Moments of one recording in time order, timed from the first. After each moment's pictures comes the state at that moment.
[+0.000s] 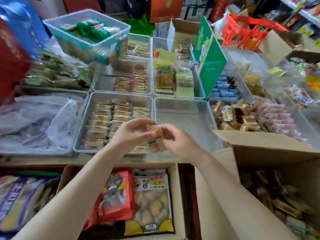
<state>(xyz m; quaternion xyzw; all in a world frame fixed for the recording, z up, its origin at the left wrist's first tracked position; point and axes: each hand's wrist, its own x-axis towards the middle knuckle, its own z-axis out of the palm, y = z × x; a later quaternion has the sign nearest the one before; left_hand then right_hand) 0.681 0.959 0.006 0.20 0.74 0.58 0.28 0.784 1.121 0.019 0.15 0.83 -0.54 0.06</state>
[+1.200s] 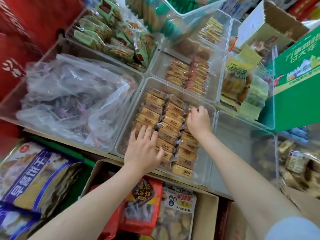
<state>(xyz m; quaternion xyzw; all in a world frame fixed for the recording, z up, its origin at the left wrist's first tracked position) 0.580 0.881 -0.159 0.22 0.96 0.12 0.16 0.517 1.125 -0.167 0.14 0.99 -0.04 0.05</state>
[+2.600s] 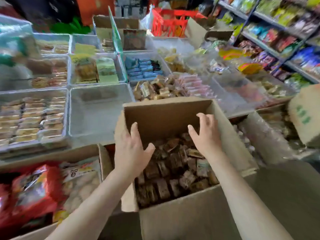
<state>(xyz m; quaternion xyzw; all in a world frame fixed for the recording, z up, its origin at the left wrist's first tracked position) 0.988 1.148 -0.011 0.33 0.90 0.27 0.10 1.124 1.357 -0.006 0.40 0.90 -0.08 -0.18</state>
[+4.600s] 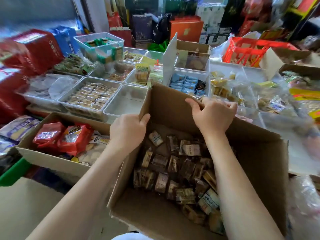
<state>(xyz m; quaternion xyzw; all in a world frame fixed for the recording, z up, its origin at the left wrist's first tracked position) 1.114 1.244 0.114 0.05 0.96 0.28 -0.02 1.114 1.472 0.089 0.17 0.91 -0.03 -0.37</state>
